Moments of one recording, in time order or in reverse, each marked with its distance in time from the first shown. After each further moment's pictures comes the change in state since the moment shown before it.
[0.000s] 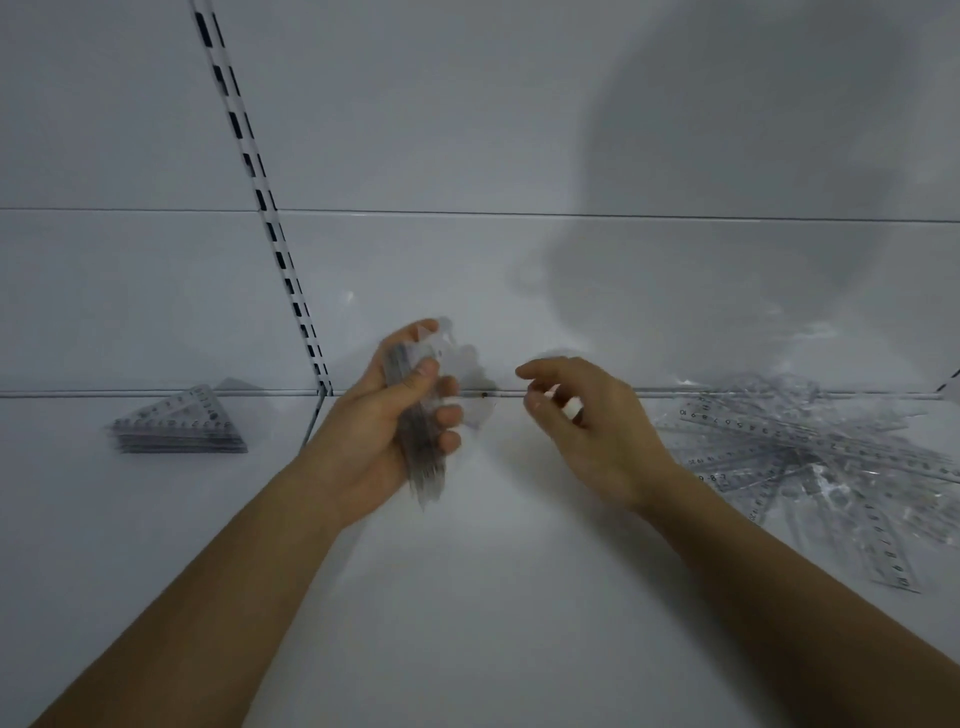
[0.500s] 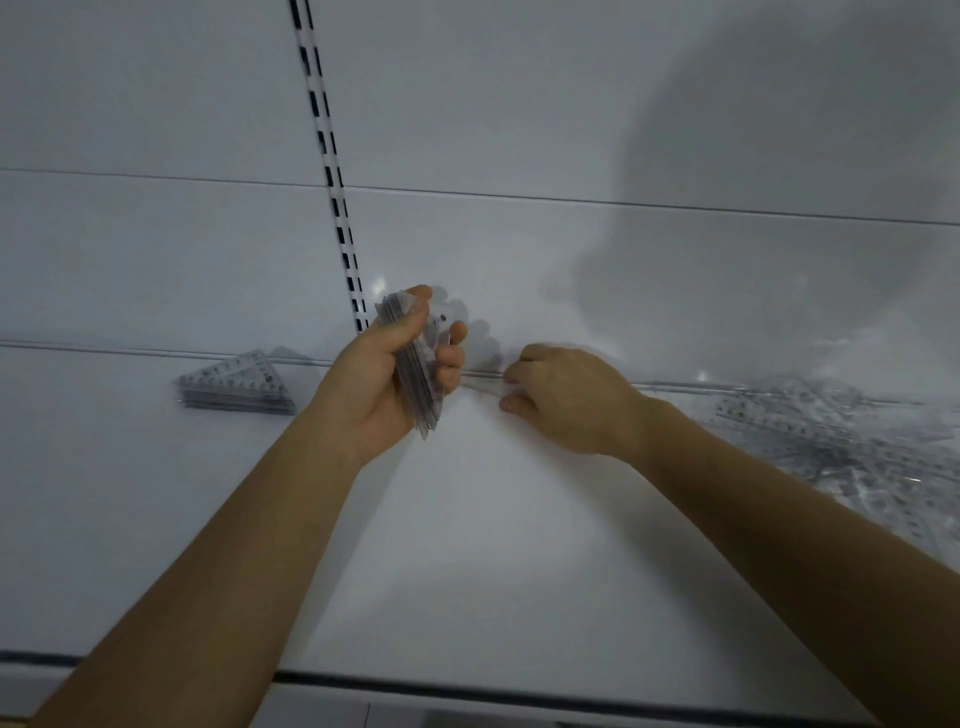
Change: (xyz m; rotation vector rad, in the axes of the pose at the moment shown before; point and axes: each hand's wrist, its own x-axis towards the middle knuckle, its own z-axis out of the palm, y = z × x) left_hand -0.004 0.027 -0.018 -0.224 0.106 0.018; right_hand 0.048 -0.018 0.032 -0.722 -0.387 -0.340
